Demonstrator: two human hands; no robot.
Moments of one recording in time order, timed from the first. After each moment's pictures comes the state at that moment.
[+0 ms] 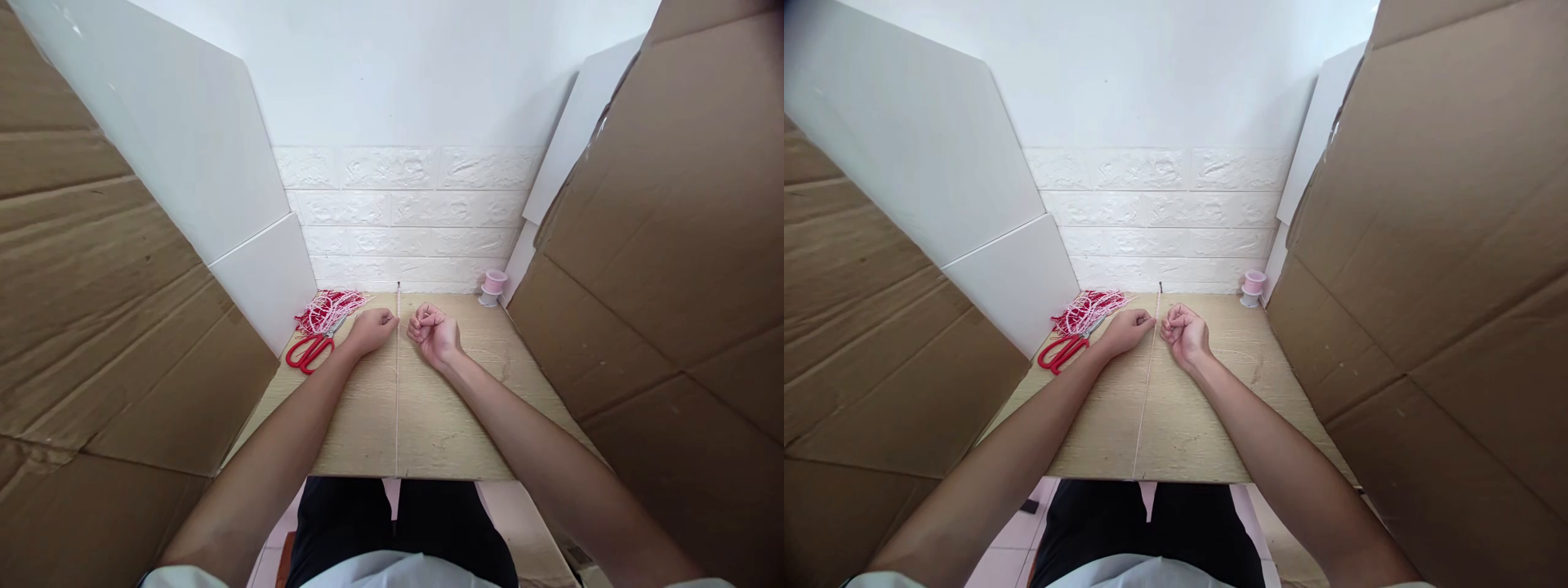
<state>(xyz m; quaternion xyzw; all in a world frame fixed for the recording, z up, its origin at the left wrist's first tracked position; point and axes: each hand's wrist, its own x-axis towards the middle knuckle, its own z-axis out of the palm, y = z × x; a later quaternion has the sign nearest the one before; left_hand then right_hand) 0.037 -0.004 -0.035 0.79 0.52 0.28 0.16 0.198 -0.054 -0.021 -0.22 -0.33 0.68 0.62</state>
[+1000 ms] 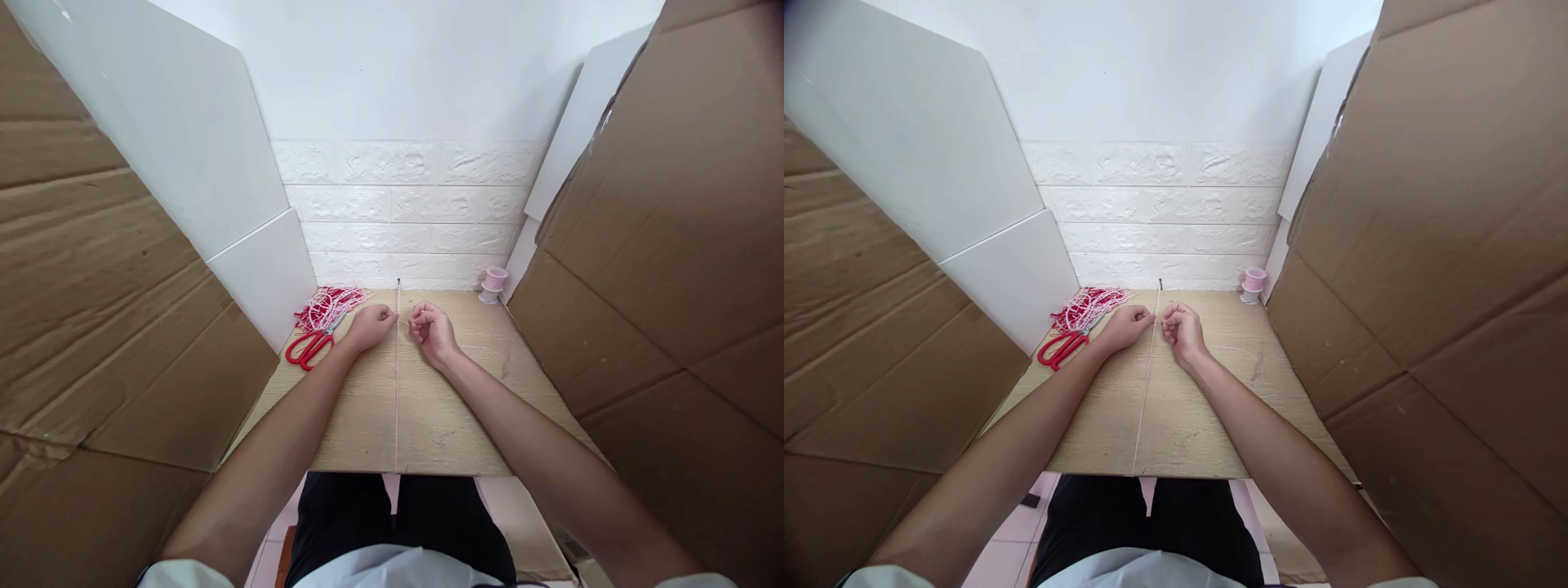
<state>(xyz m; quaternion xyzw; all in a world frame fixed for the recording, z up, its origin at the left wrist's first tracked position) 0.037 -0.004 -0.033 0.79 0.52 0.29 0.18 0.195 -0.055 -0.024 -0.32 -0.33 0.64 0.62</state>
